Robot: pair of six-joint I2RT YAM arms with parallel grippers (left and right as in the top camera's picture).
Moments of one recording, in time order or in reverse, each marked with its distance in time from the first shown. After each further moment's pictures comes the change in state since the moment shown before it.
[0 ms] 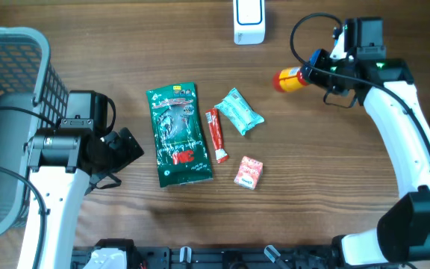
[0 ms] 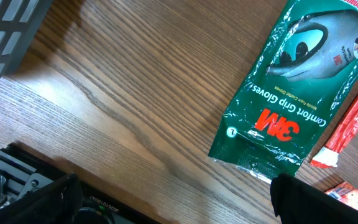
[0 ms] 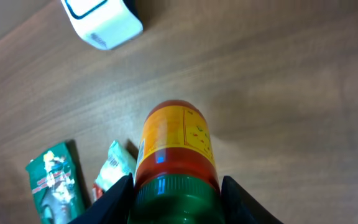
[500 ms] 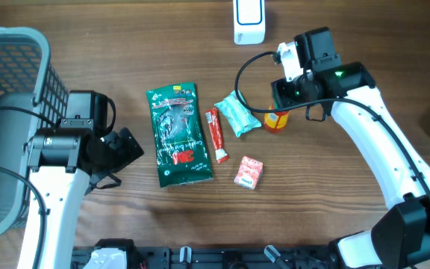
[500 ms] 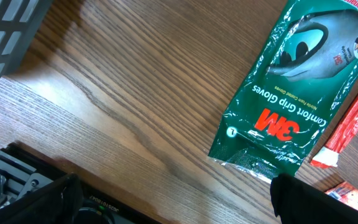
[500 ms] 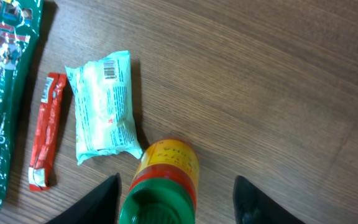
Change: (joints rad) left arm 0.000 0.000 0.000 0.000 0.000 0.000; right arm 0.224 -0.002 0.000 -0.131 0.138 -0.549
